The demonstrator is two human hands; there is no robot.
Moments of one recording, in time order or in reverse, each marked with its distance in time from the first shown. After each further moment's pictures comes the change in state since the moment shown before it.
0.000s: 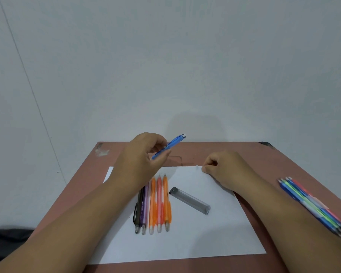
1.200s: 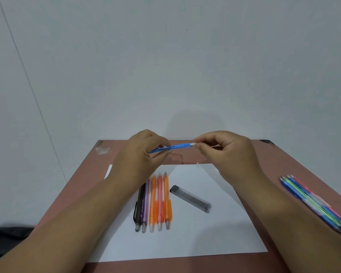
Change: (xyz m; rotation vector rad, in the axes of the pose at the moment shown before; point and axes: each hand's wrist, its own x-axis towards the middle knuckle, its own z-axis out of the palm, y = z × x) left_hand 0.002 -0.009 0.001 0.089 0.000 0.132; right_hand -0.033 -0.046 -0.017 0.547 0.368 -0.254
